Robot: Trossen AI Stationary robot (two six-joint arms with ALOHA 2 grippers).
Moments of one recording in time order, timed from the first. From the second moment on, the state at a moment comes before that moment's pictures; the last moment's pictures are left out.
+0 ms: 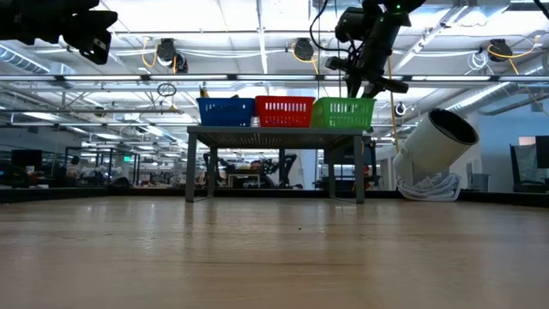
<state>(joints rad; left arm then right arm) -0.08 0.19 0.29 -0.10 0.15 -0.03 -0.69 1.57 1.50 -0.97 0.00 0.76</state>
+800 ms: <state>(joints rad) -0.08 0.19 0.29 -0.10 0.15 -0.03 -0.69 1.56 1.50 -0.97 0.03 0.76</state>
